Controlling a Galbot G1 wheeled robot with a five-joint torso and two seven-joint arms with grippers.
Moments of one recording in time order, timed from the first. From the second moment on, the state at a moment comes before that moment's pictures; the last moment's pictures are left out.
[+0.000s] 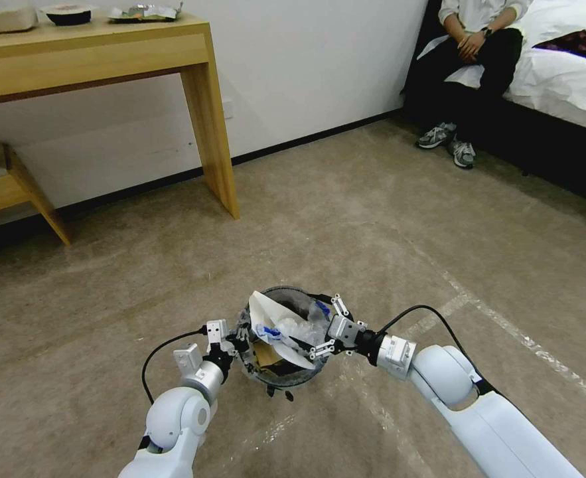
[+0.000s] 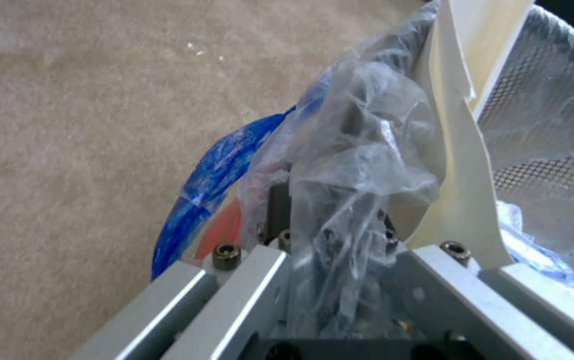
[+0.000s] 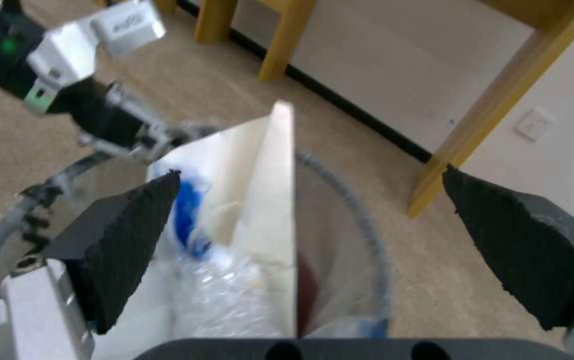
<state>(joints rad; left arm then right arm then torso) 1.32 -1.43 -0.44 -1.81 -0.47 0.36 0.08 -1.09 1.00 0.15 1.83 0.04 0.12 -0.55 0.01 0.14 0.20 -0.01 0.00</state>
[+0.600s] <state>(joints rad) 1.33 -1.42 -0.45 -1.83 -0.52 0.43 0.02 -1.11 0.98 0.19 1.89 0.13 0.14 -0.56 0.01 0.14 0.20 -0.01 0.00</state>
